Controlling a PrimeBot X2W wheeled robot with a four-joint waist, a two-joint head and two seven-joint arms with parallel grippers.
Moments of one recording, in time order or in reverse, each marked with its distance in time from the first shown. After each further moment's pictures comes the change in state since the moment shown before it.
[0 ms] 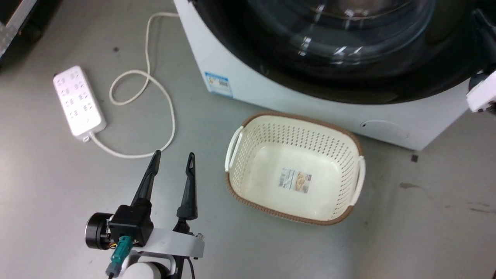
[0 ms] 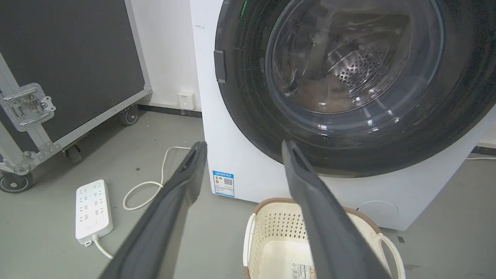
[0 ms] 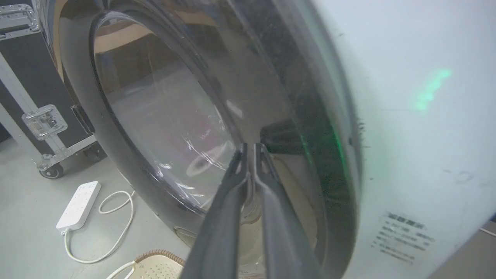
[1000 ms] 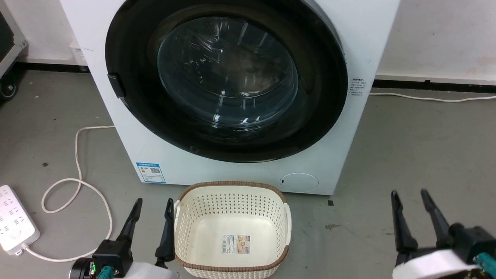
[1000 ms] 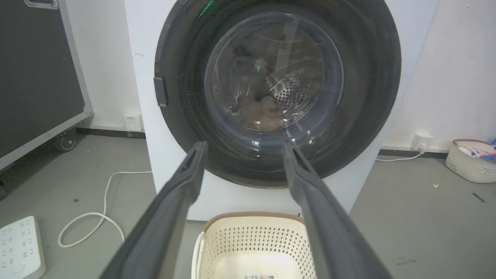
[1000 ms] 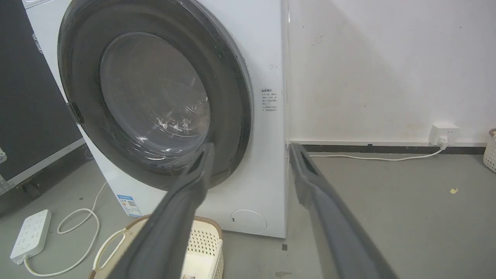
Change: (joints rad) left arm 0.137 -0.001 0.135 0.099 0.001 -0.117 0.000; right arm 0.948 0.435 -0.447 -0.637 -0.486 -0.007 -0.041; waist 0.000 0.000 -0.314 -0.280
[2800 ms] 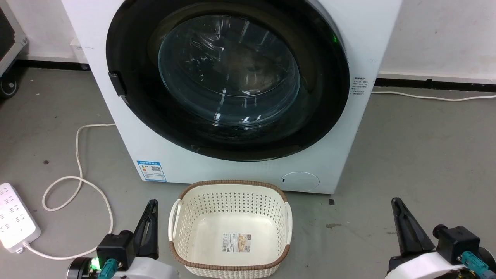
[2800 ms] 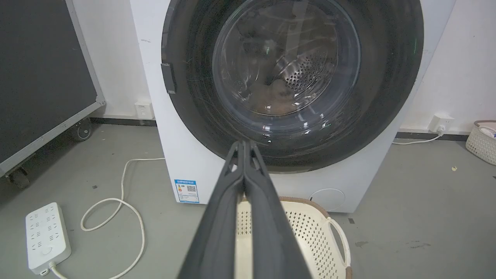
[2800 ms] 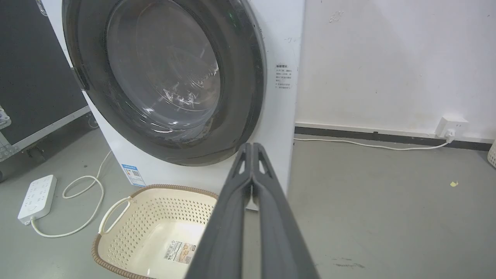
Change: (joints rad) left arm -0.001 0.000 0.004 -0.016 0.040 0.036 0.083; right arm 0.034 0.018 0.017 -0.040 -0.076 0.000 0.089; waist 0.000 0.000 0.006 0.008
